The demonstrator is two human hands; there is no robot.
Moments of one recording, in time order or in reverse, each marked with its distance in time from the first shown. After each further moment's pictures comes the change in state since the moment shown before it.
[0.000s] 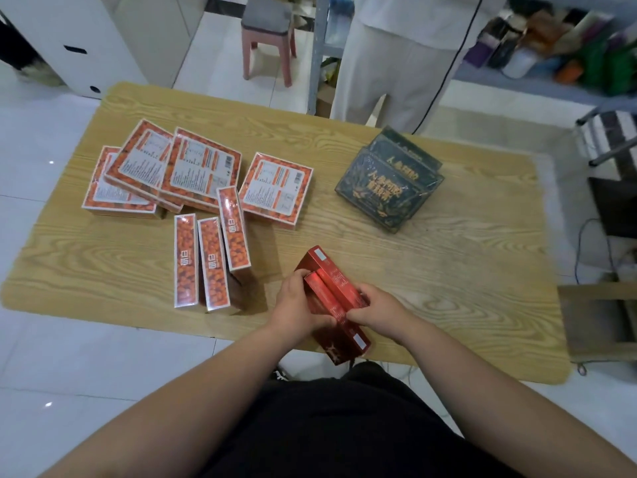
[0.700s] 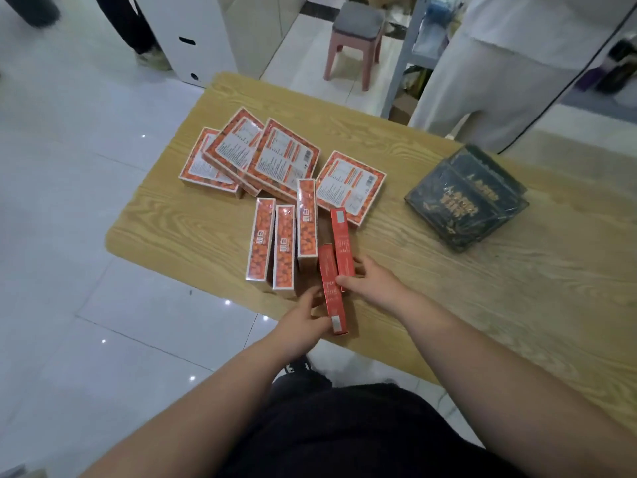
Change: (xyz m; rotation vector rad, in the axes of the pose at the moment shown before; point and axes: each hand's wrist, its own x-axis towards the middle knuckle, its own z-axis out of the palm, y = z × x) left_hand -0.066 -0.032 -0.051 -0.466 -0.029 -0.206; right_hand 0.043 -0.097 0.047 -0.143 -0.059 -0.116
